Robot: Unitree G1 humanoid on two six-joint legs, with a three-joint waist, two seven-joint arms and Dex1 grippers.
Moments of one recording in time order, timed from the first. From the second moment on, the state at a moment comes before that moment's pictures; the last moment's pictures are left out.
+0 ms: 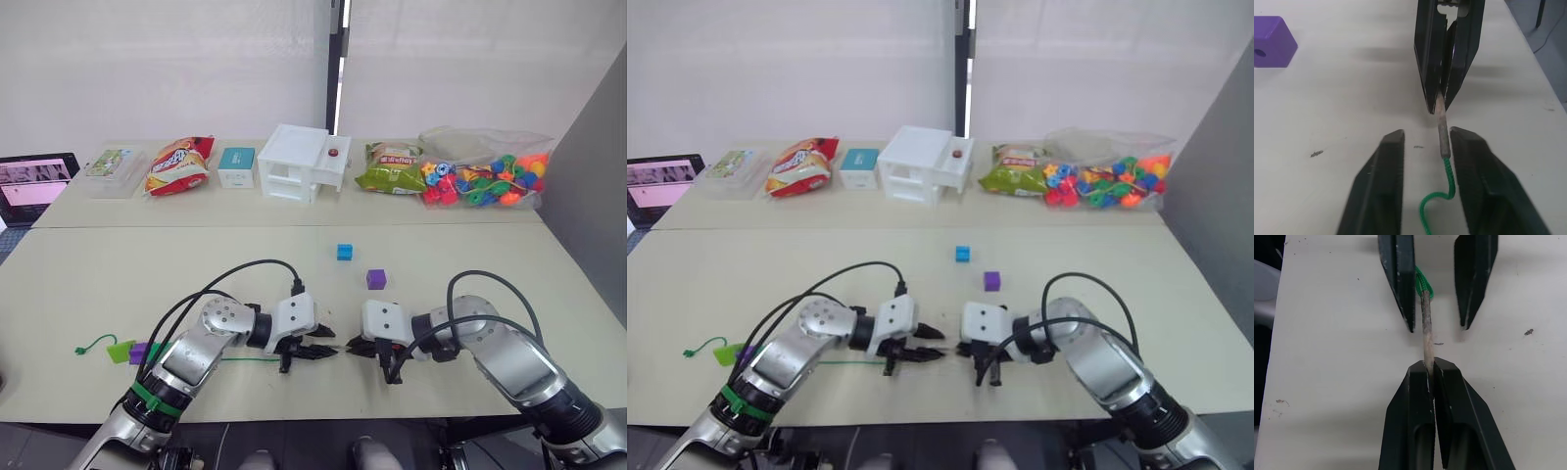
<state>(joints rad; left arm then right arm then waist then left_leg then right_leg) -0.43 0.52 -0.38 -0.11 -0.17 0.34 -1.12 -0.43 -0.74 0.41 -0.38 0.10 0.57 1.10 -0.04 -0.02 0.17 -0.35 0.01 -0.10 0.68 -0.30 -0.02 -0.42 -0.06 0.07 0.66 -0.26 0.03</state>
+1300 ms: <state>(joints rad) -0.34 0.70 -0.23 -0.19 -0.26 0.43 -1.15 -0.07 -0.18 0.02 -0.67 0.10 0.93 0.24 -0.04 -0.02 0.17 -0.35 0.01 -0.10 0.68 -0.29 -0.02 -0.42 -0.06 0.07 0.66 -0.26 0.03</state>
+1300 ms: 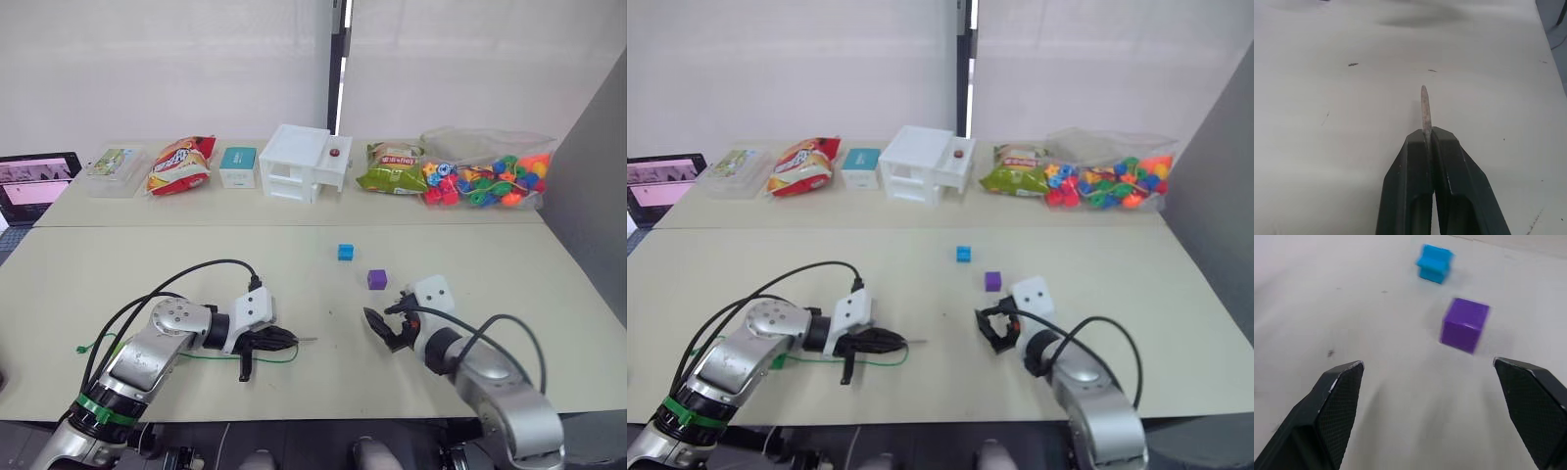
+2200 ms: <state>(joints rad) -0.34 0.71 -0.22 -0.27 -0.28 0.51 -1.11 -0.28 0.05 0.06 -0.09 -0.02 0.44 -0.05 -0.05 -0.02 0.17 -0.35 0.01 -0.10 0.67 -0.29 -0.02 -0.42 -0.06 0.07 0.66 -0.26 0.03</state>
